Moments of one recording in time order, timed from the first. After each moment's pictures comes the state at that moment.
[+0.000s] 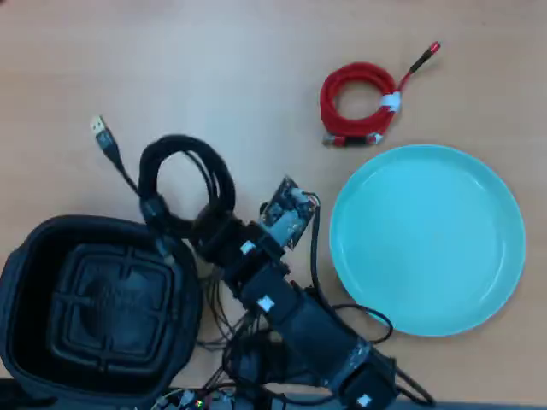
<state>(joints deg) 38.5 130.3 98.4 70.8 -10.9</state>
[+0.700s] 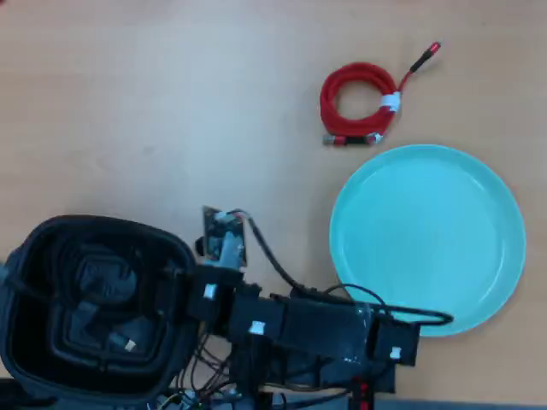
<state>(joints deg) 3.4 130.3 104.1 55.7 -8.4</state>
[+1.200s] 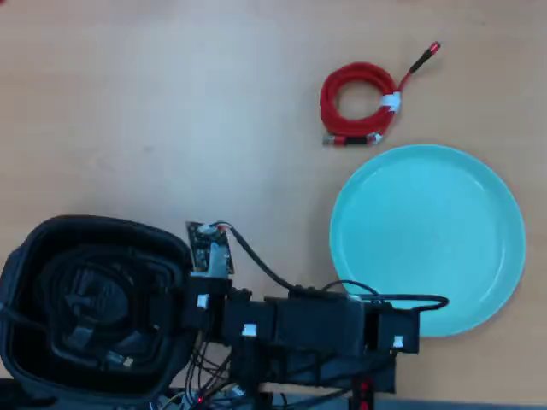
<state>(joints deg) -0.9 129.6 113.2 44.3 -8.3</state>
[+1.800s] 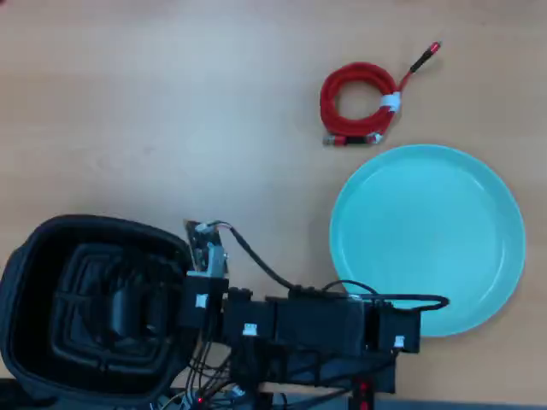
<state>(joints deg) -0.9 129.2 114.9 33.8 -8.4</state>
